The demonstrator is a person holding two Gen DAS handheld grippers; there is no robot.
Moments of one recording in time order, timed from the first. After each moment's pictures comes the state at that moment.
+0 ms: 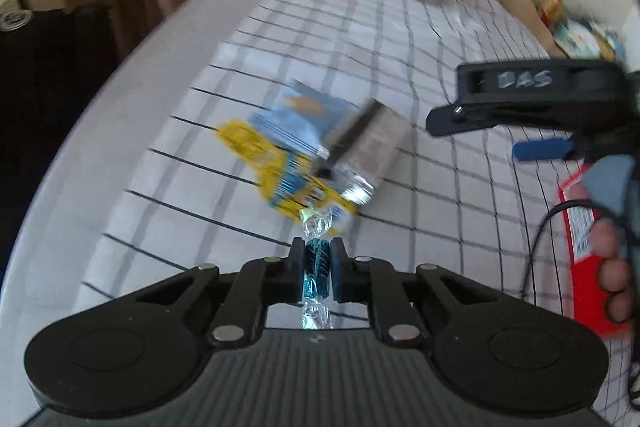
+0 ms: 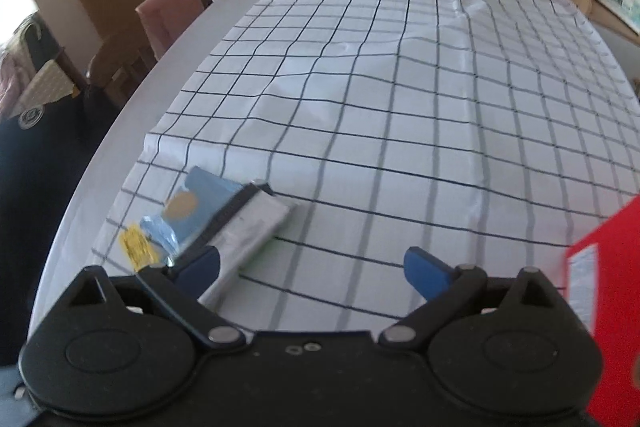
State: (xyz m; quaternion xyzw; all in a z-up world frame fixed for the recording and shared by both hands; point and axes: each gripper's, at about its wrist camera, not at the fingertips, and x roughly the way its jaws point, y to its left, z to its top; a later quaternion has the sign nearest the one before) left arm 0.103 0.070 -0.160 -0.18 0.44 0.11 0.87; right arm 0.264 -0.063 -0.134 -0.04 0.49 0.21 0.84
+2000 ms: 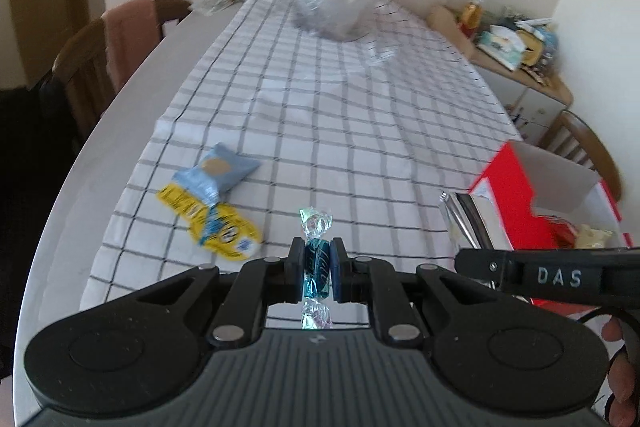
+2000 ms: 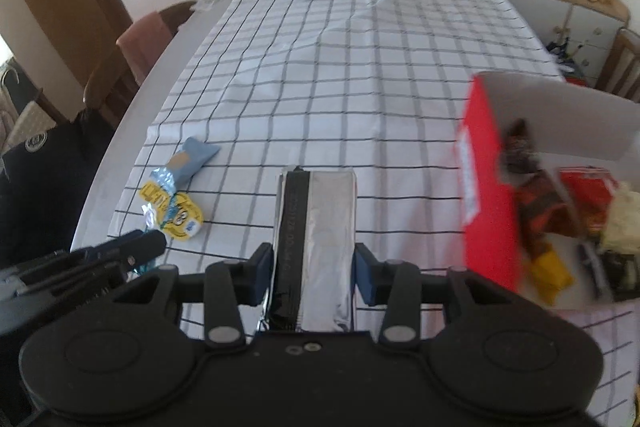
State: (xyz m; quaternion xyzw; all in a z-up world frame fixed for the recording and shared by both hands) left arm 0.083 0.002 -0.082 -0.13 0.40 0.03 0.91; right arm 0.148 -0.166 -0.070 0.01 0.48 0.15 0.86
